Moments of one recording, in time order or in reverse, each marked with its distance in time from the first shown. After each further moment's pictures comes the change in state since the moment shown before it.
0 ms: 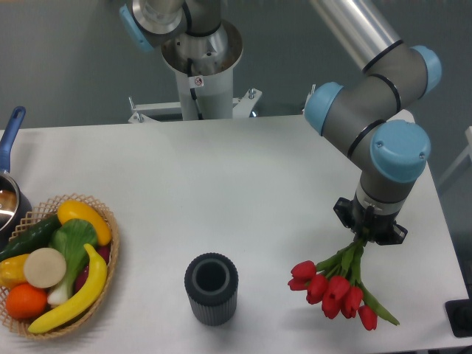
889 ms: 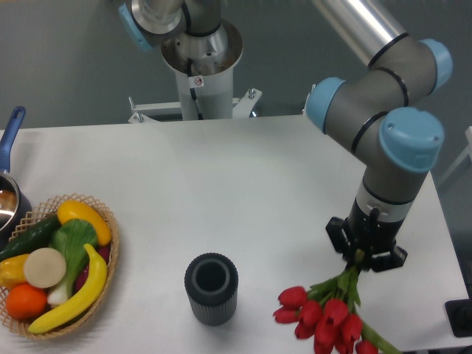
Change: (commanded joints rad) arm -0.006 -0.020 0.179 0.015 -0.712 -0.120
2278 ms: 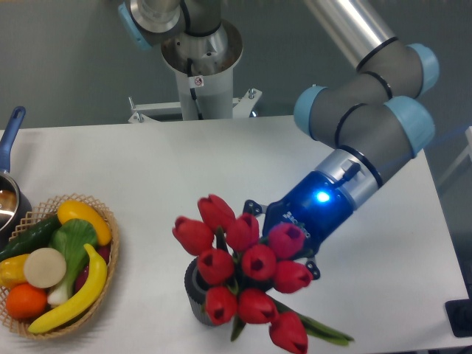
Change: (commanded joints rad) arm -0.037 0.060 -0.222 0.374 -0.687 -0.201
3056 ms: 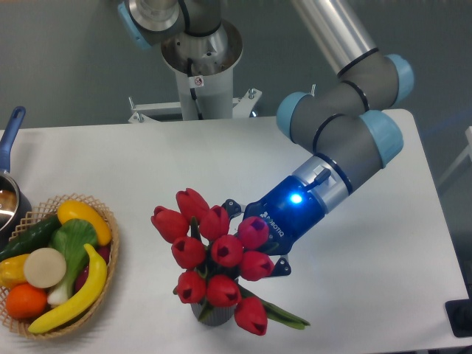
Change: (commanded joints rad) arm -0.018 -0.002 -0.097 0.003 0.005 0.146
